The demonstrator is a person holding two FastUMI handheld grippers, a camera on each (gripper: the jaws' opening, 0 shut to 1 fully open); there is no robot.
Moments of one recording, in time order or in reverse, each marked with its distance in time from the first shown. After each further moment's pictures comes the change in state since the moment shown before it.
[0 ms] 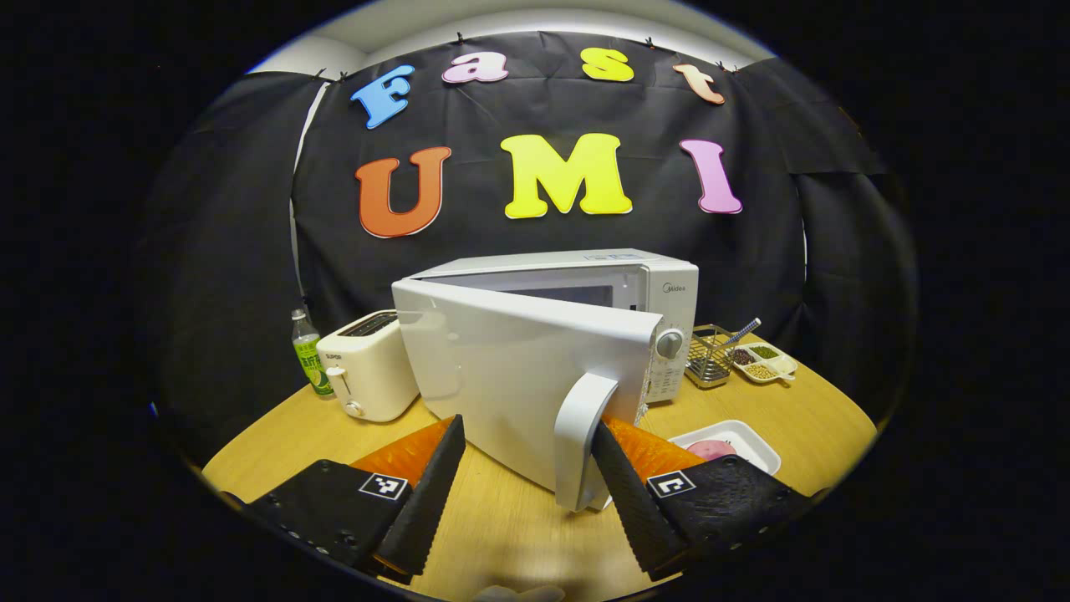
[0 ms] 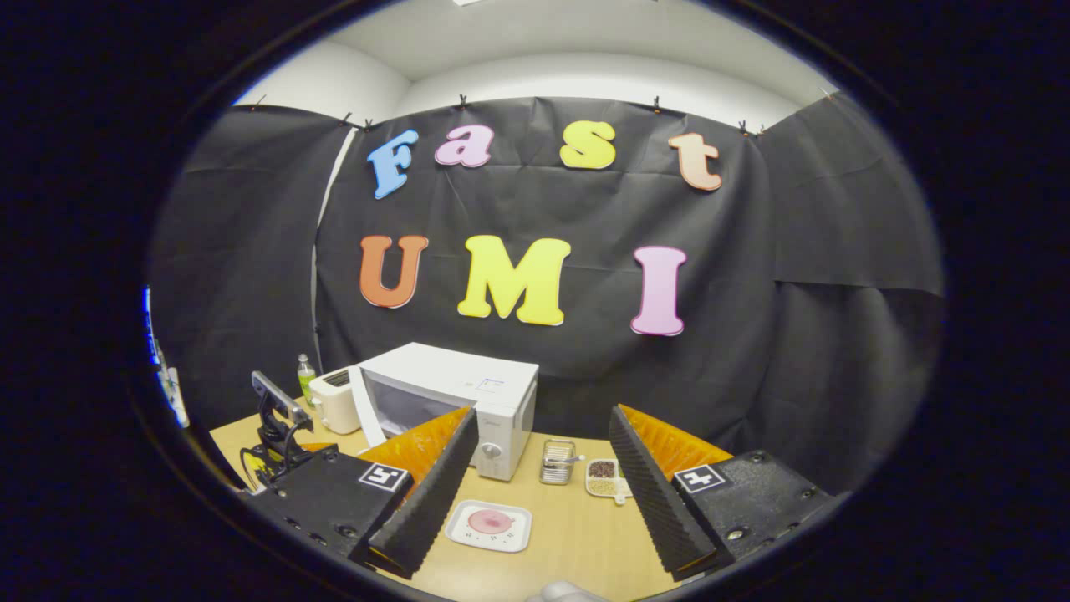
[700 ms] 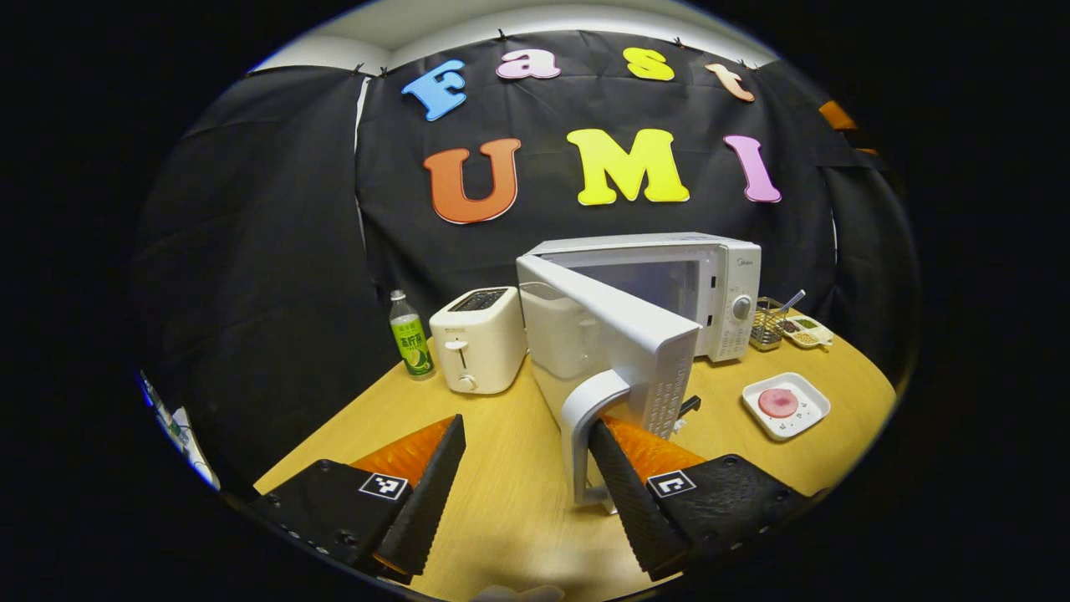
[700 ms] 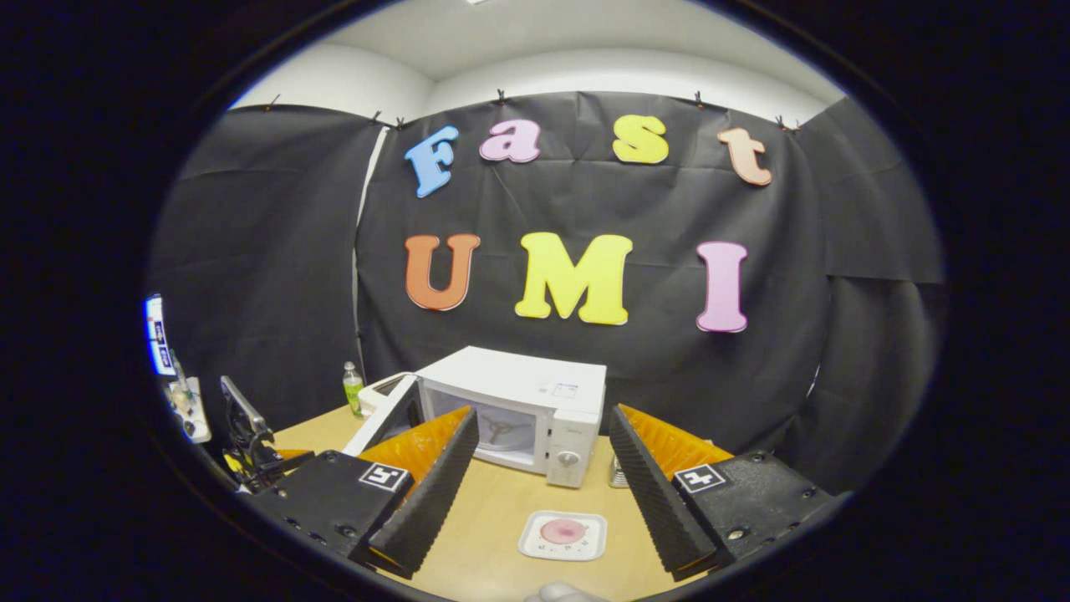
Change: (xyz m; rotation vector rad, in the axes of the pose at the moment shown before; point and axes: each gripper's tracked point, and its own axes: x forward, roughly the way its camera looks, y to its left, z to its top) left arm -0.067 0.138 -0.032 0.022 0.047 0.119; right arm 0.021 0.114 0.011 0.017 0.001 0.109
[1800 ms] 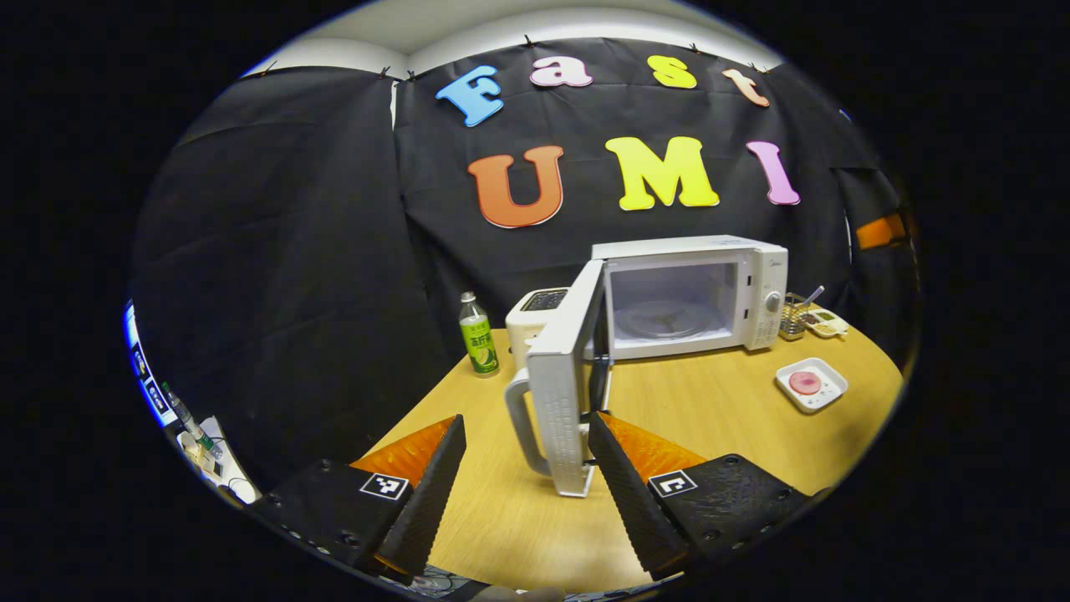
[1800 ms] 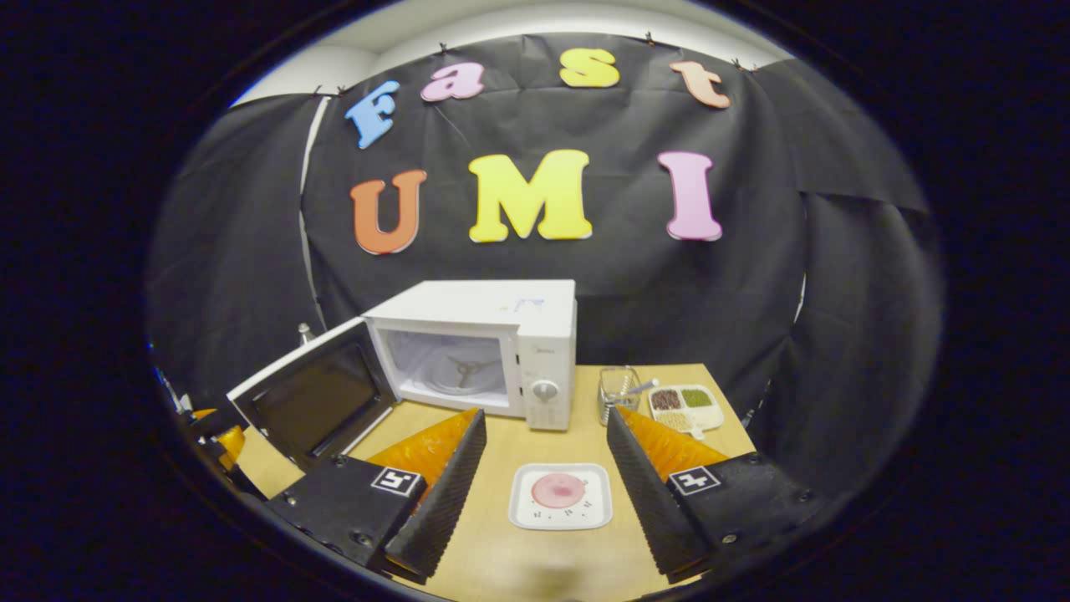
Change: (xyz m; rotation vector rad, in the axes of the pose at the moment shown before) left arm -0.057 0.066 0.012 0.014 -0.011 0.045; right arm 0.048 -0.061 -0.154 0.143 0.286 -0.124
